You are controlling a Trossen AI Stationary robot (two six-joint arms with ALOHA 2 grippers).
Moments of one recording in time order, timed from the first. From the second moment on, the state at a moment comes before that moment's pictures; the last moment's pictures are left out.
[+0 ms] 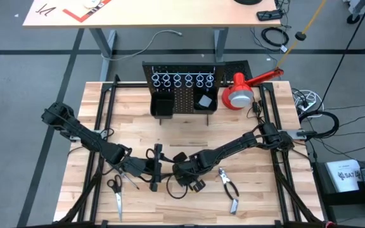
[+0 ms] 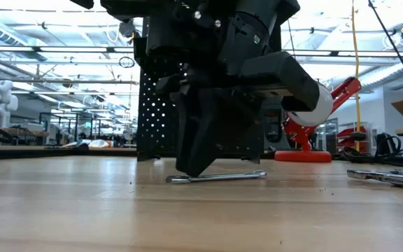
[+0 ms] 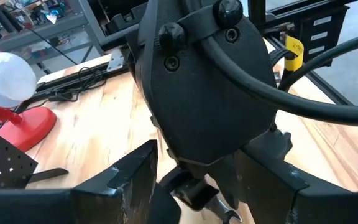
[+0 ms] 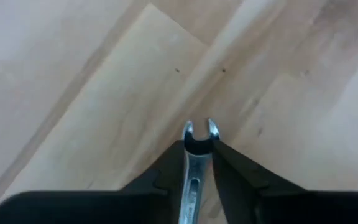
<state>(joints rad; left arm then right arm) -0.52 1.42 0.77 0.27 -0.46 0.11 0.30 2.18 1.59 -0.56 0.00 -0.30</state>
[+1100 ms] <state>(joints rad) -0.52 1.42 0.77 0.27 -0.46 0.11 0.27 2.17 1.55 -0.63 0.00 -0.20</state>
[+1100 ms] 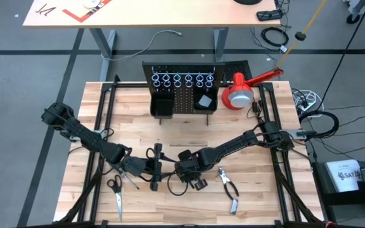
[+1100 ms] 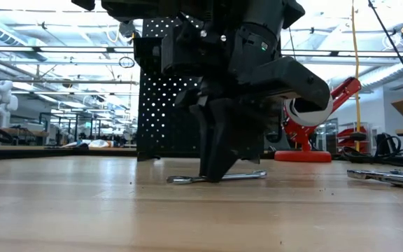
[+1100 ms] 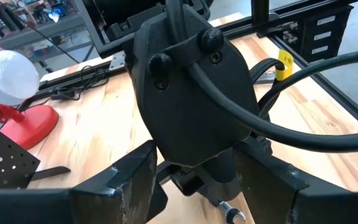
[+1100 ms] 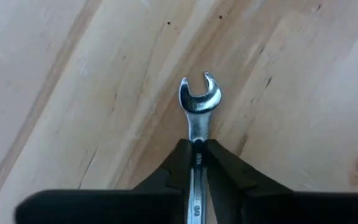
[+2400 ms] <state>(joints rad) -0.53 1.43 0.77 0.44 -0.47 0.14 0.33 1.89 1.55 -0.66 0.13 -0.15</state>
